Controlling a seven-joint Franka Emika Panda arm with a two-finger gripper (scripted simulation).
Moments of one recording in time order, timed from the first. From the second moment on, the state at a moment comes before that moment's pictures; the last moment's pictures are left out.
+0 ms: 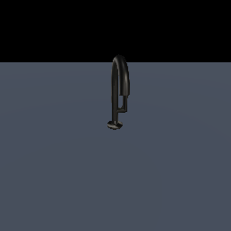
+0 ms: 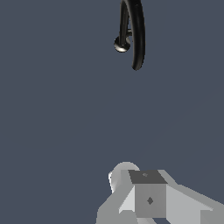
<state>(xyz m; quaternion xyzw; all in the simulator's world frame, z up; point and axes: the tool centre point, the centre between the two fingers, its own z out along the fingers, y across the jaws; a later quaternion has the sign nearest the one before) -0.236 0.018 0.483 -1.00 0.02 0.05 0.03</state>
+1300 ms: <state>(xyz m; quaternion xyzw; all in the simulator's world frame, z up) -0.088 0.018 0.443 -0.95 0.16 0.21 0.16</state>
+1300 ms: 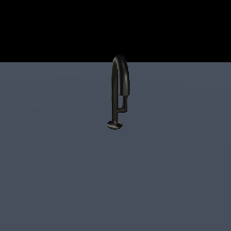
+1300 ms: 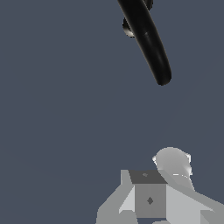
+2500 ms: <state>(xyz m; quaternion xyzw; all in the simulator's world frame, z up) 0.033 -0.006 0.354 -0.83 0.29 0.37 0.29</state>
